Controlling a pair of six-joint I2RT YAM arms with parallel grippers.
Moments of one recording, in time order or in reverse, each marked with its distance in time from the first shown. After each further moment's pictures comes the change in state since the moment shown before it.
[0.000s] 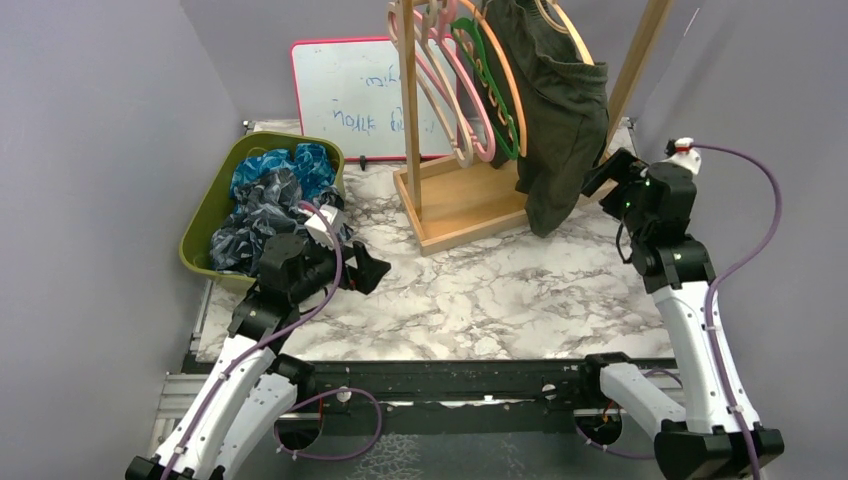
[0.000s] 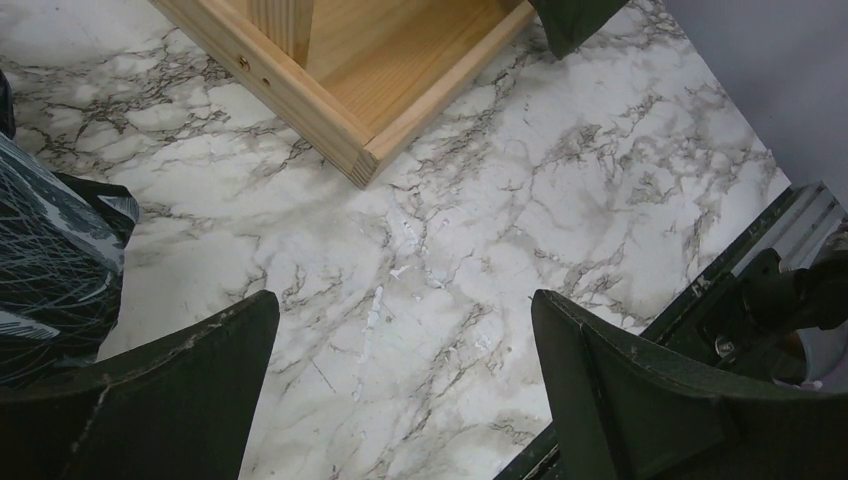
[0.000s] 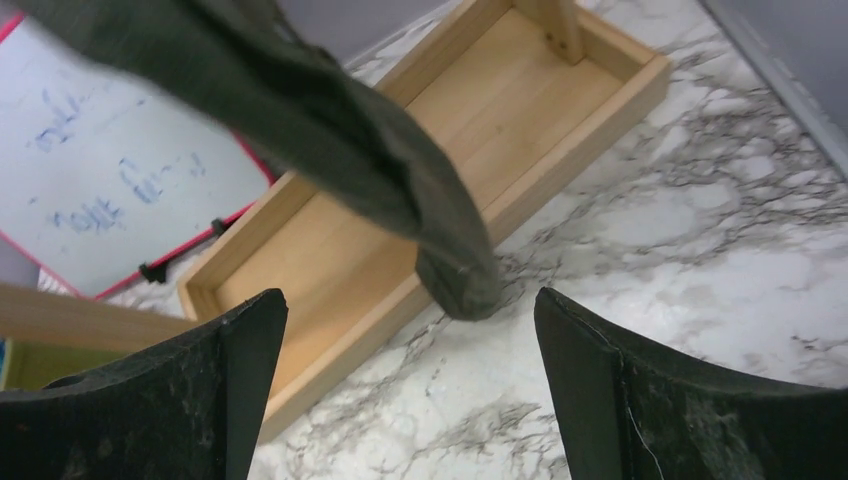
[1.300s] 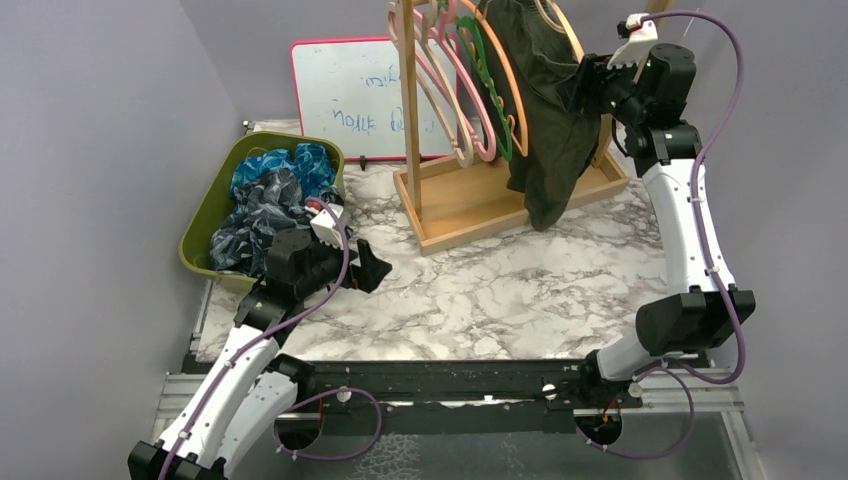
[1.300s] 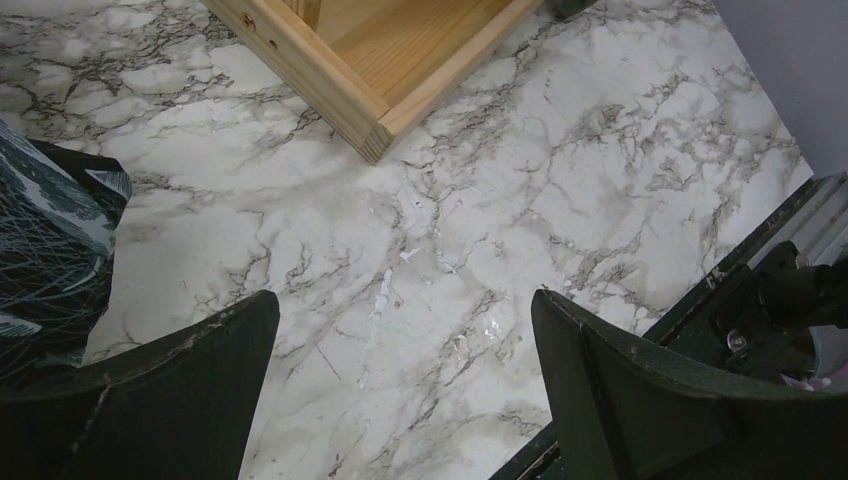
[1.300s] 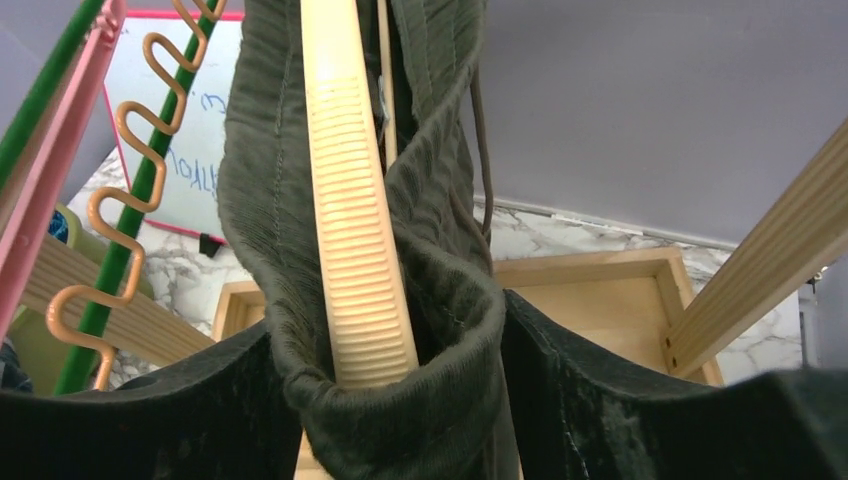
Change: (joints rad) left arm 0.000 0.051 -0.002 -0.005 -0.014 -0.001; right arm -0.097 0.645 0.715 0.101 -0.553 -0.449
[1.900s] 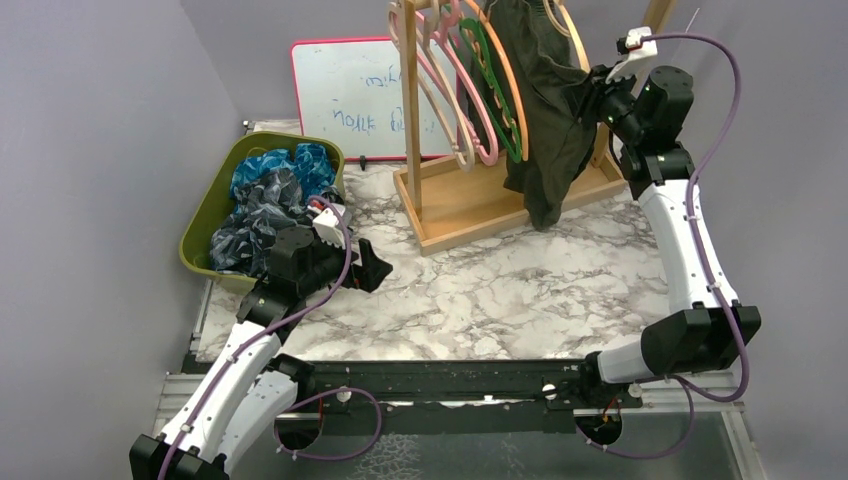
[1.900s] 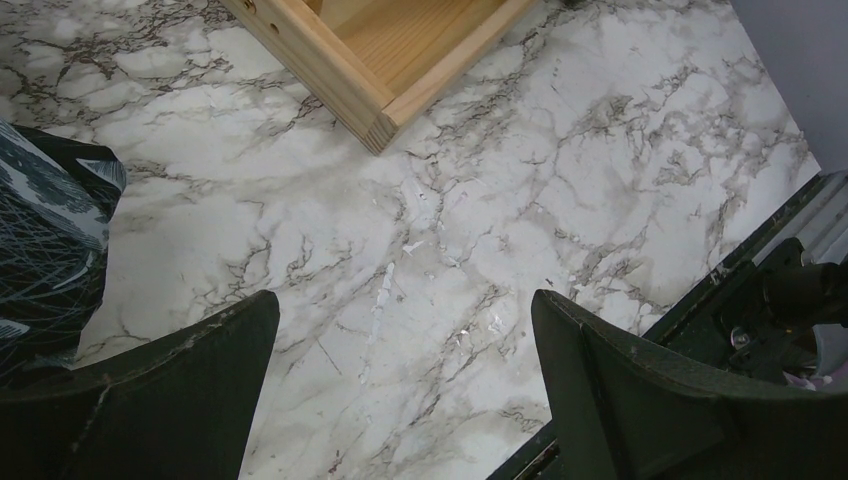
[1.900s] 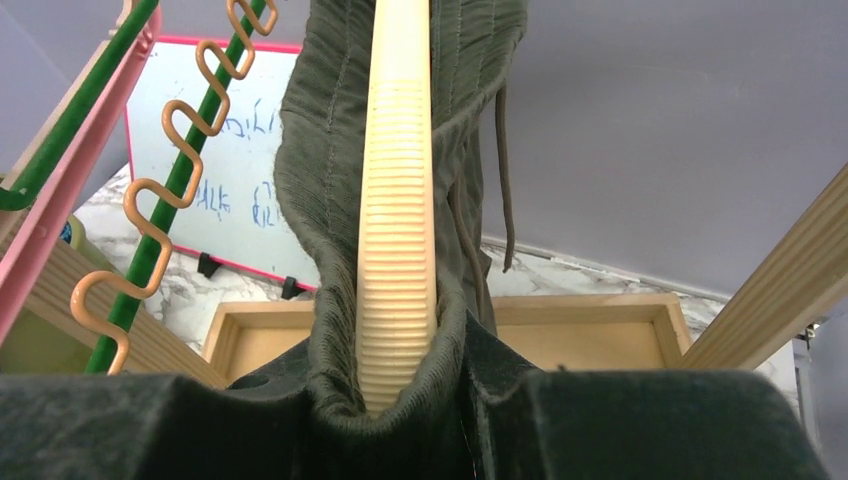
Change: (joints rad) left arm 0.000 0.031 -0.001 0.000 0.000 -0.002; right arm 0.003 -0.092 -0.200 0.219 -0.025 -0.018
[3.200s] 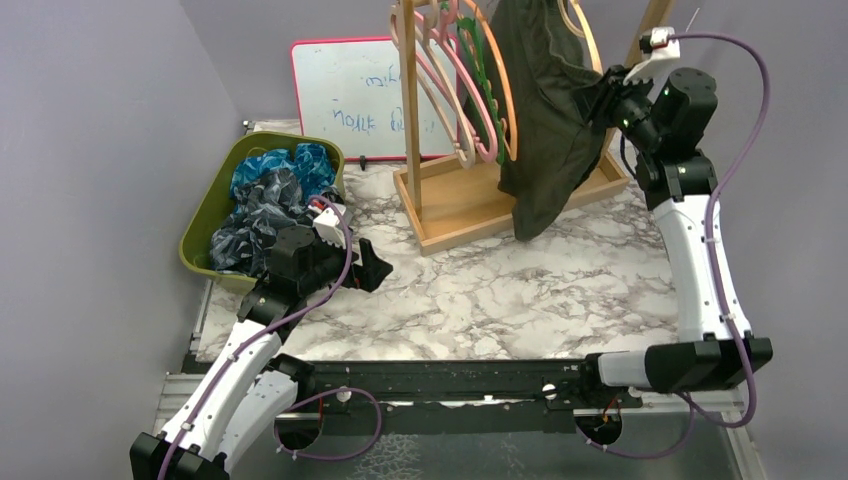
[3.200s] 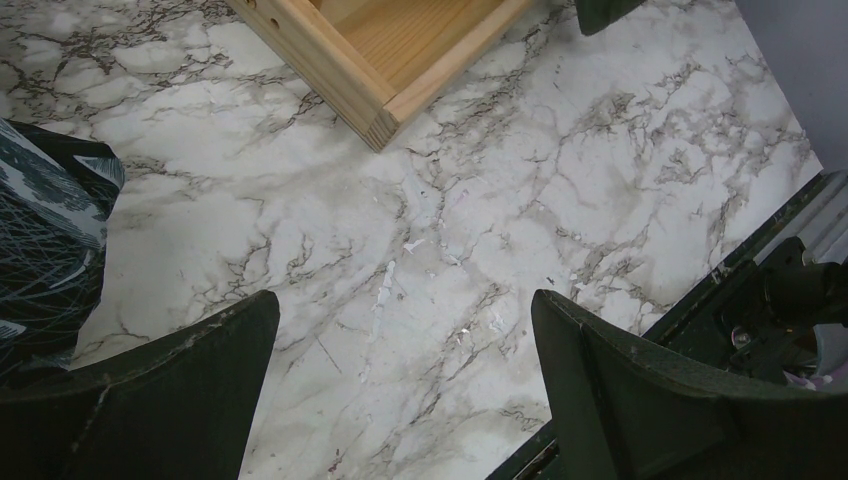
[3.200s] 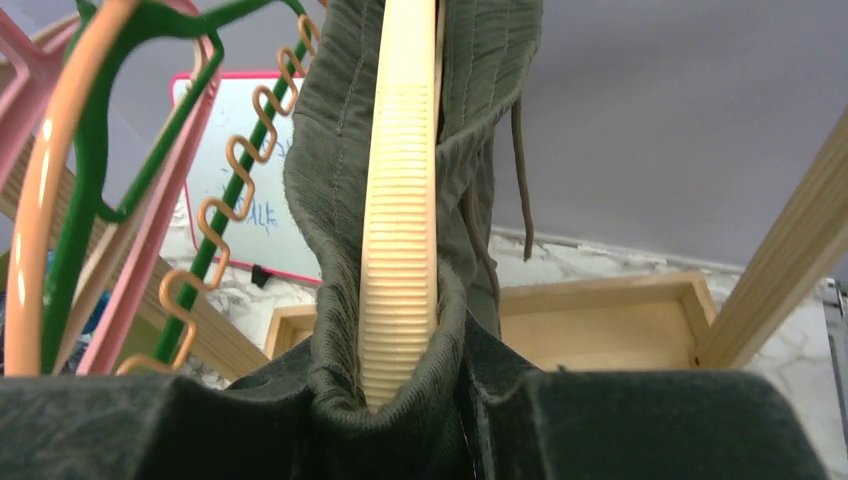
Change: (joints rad) left arm 0.000 0.010 0.000 0.000 0.000 -0.002; right arm 0.000 -0.064 0.078 -0.110 0.008 0.105
